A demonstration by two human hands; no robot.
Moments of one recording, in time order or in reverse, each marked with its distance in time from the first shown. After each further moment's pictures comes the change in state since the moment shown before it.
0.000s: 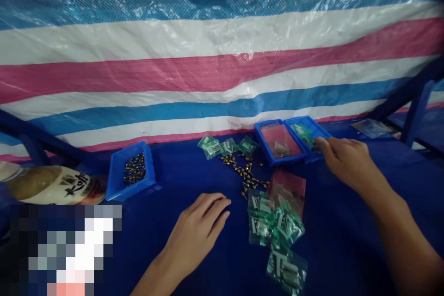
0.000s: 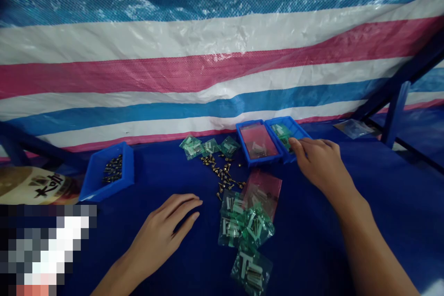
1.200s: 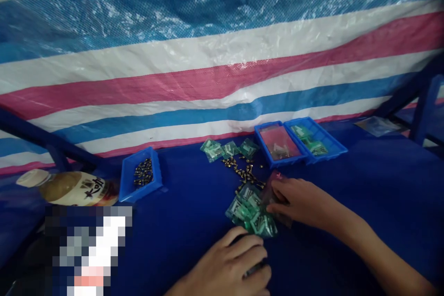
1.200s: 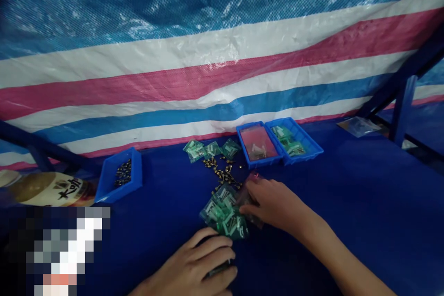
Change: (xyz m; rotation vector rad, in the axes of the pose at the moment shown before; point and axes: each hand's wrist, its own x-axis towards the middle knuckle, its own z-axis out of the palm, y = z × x) left_hand -0.010 0.047 0.025 0.092 -0.135 0.597; right_hand -0.038 -0.104 -0.011 0.239 -0.632 -0.304
